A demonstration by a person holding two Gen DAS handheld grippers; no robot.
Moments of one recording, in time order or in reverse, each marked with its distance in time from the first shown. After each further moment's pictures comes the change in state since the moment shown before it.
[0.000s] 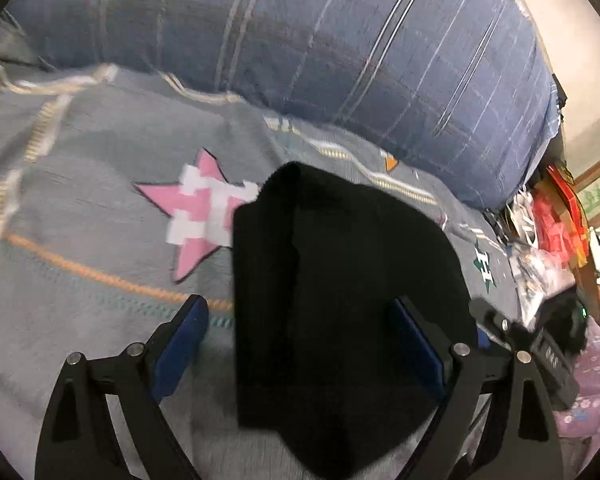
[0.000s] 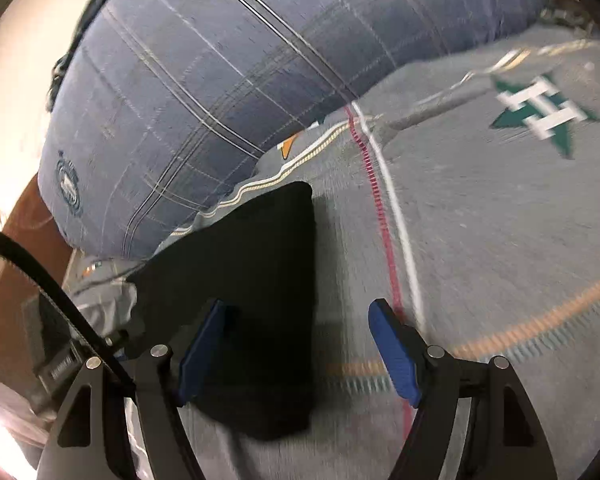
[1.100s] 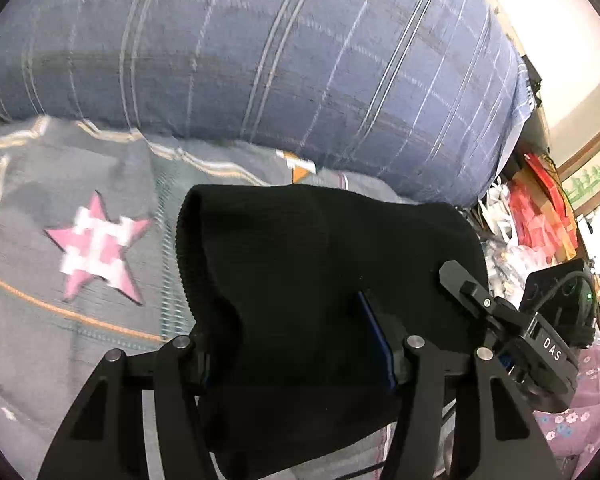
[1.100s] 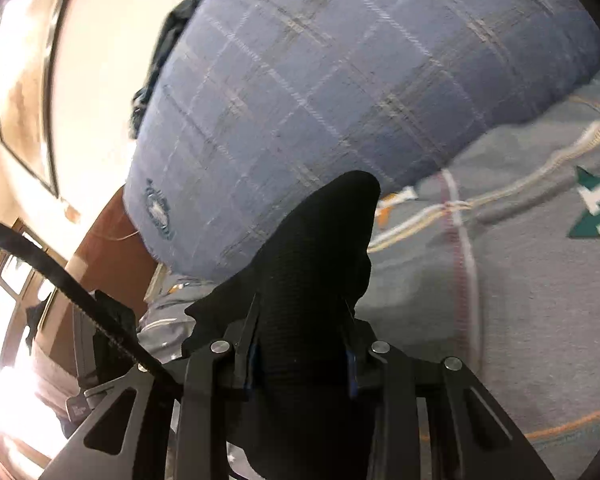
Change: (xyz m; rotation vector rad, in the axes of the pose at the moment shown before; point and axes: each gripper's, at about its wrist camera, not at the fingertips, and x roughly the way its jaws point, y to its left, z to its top) left arm 0.006 -0.110 0.007 0.059 -0.031 -0.011; right arm -0.039 0.007 0.058 -0.054 -0.062 0.309
